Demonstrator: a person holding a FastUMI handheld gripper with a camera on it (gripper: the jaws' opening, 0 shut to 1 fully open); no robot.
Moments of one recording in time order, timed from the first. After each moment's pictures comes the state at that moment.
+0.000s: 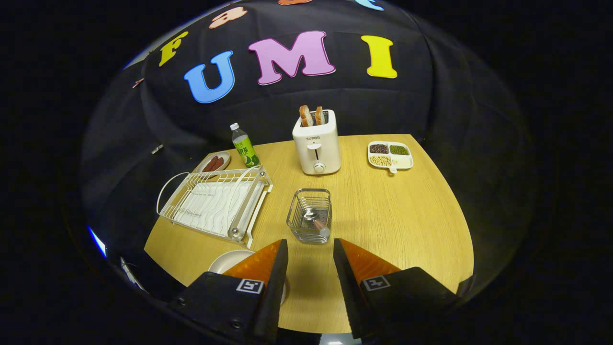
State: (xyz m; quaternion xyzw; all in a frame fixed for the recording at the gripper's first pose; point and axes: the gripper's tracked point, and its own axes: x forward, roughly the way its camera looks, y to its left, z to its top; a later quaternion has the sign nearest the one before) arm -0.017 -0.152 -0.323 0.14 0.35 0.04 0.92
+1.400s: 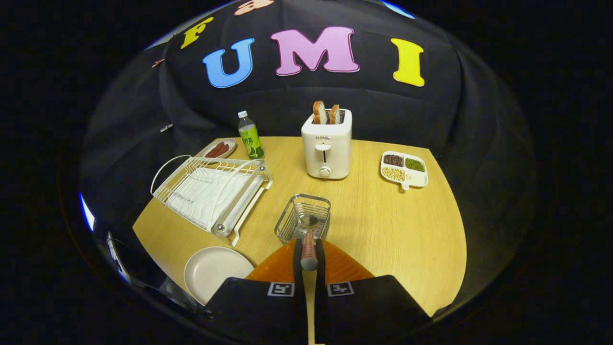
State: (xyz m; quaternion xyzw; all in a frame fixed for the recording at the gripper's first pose) arm 0.003 -0.164 -0.321 0.09 0.35 0.07 0.93
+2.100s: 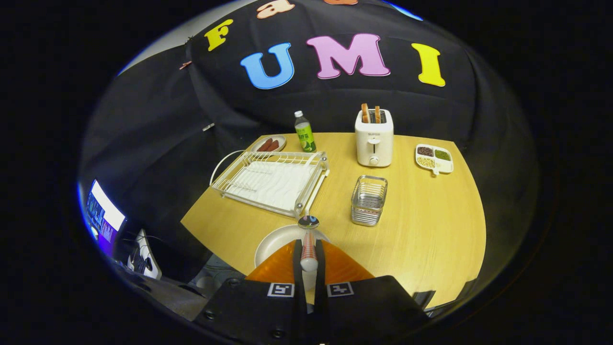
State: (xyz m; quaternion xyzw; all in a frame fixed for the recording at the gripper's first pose) arm -0.097 -0.051 -0.265 0.14 0.38 0.17 0.90
